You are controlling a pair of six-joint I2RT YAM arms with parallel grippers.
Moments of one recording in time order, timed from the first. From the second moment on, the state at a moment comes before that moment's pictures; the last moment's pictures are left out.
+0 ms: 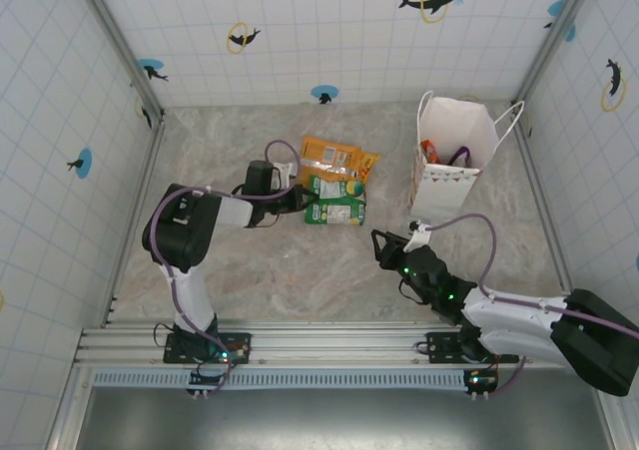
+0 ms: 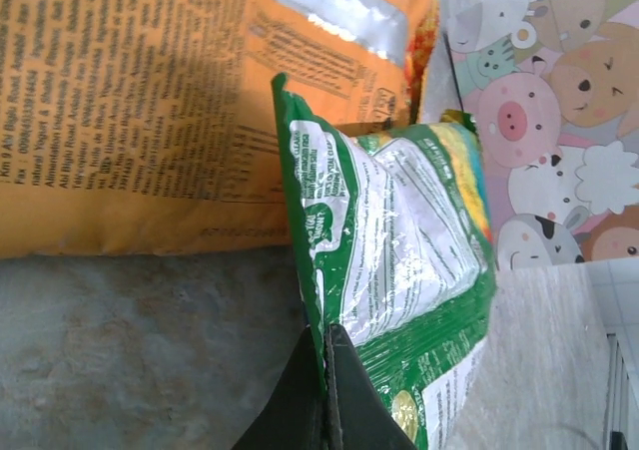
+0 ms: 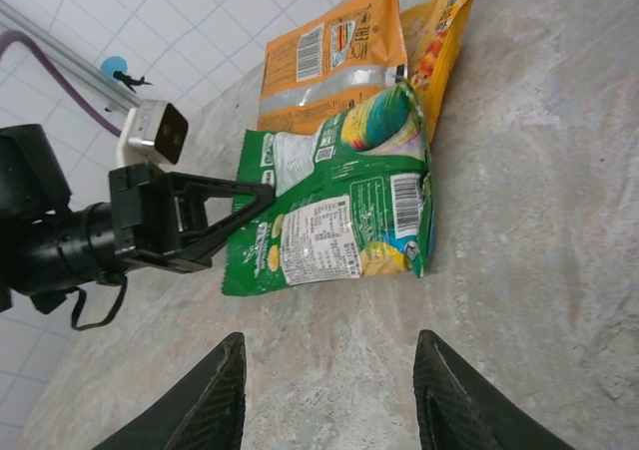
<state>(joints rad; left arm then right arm) -0.37 1.91 0.87 0.39 0.71 -0.51 0.94 1.01 0.14 0.55 0.39 0.87</state>
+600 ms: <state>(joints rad) -0.45 1.54 0.98 -0.24 0.65 -0.06 0.90 0.70 0.12 0.40 0.39 0.57</state>
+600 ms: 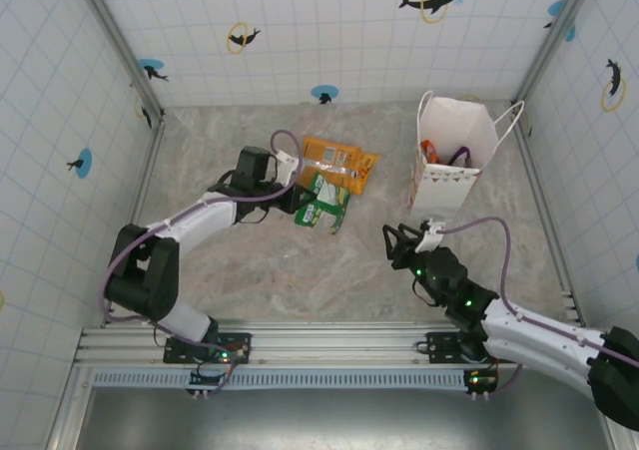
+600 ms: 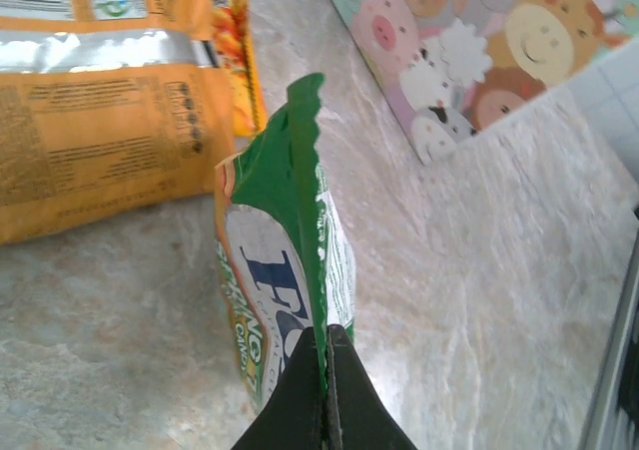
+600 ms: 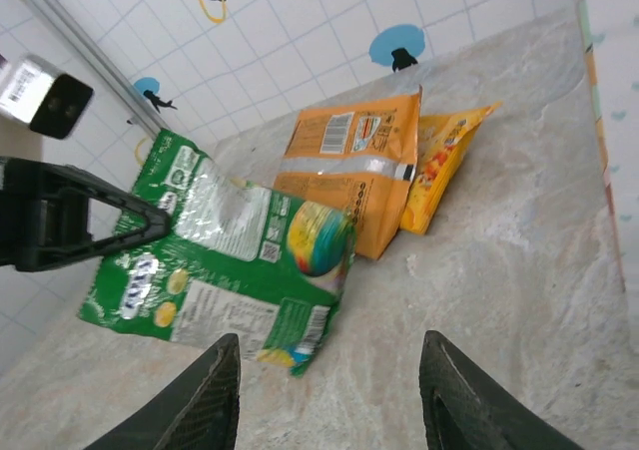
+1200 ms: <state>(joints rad) -0.55 1.30 1.08 -0.69 0.56 0.30 0.88 0.60 0.24 0.20 0.12 0.13</state>
